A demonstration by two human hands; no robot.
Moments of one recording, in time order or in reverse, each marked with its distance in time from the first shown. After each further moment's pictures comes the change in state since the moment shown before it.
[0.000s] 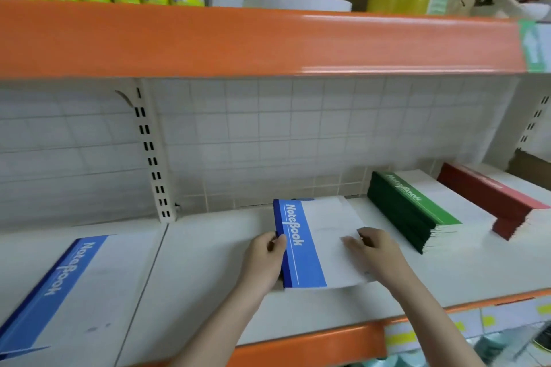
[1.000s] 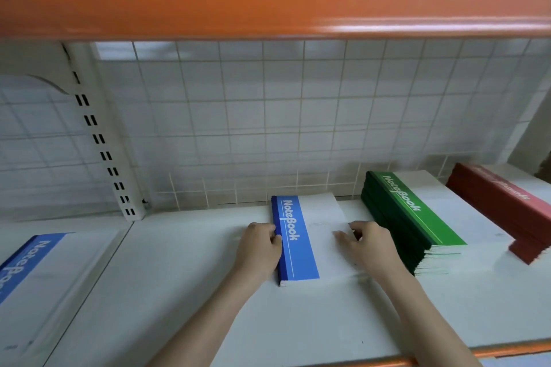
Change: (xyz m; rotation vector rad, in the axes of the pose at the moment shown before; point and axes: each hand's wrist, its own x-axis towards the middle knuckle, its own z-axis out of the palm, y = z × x) left_hand 0.078 -0.006 0.064 0.521 0.123 0.153; right_hand 0.093 0.054 -0.016 -0.242 -0.013 -0.095
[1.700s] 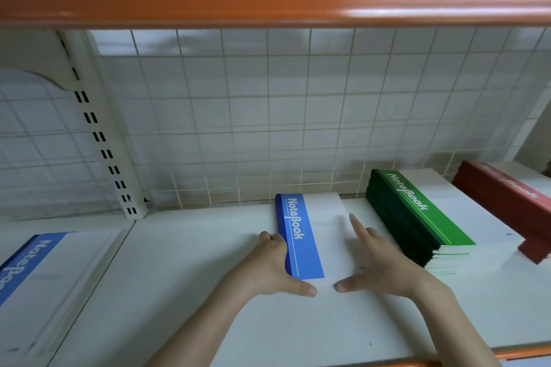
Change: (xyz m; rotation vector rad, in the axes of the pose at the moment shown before) left_hand -0.017 0.000 -0.015 0.232 -0.510 0.013; right_hand -0.012 0.017 -0.011 -0.055 -0.489 -0.053
